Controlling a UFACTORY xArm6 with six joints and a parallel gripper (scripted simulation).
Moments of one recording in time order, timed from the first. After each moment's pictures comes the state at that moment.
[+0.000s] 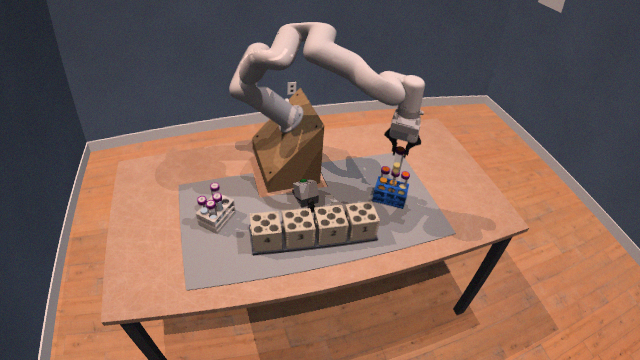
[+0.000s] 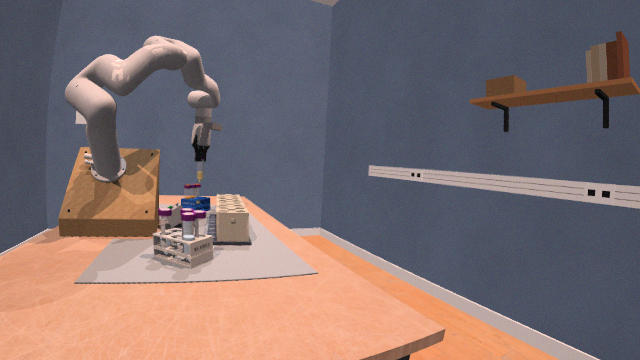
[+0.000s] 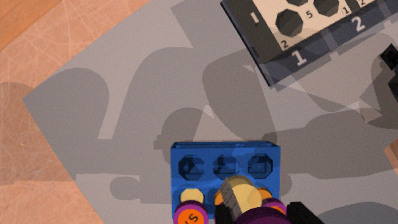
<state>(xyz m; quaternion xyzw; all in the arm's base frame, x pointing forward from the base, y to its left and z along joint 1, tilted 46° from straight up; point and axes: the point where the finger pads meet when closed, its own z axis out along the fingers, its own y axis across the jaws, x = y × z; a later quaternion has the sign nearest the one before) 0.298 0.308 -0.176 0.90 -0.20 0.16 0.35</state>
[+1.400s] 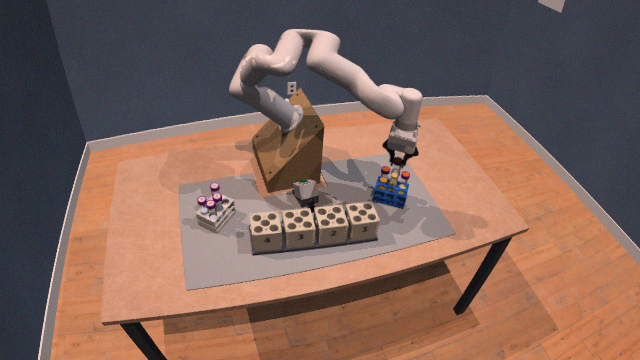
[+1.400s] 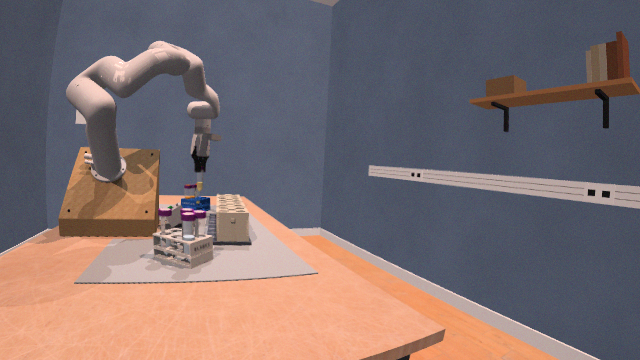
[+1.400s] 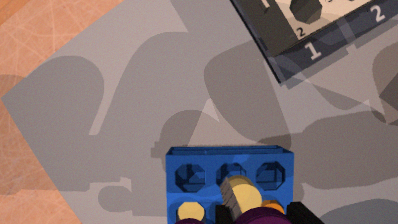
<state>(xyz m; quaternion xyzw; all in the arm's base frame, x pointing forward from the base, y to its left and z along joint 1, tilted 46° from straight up) 0.305 0.274 -0.210 0.90 -0.20 0.16 0.35</state>
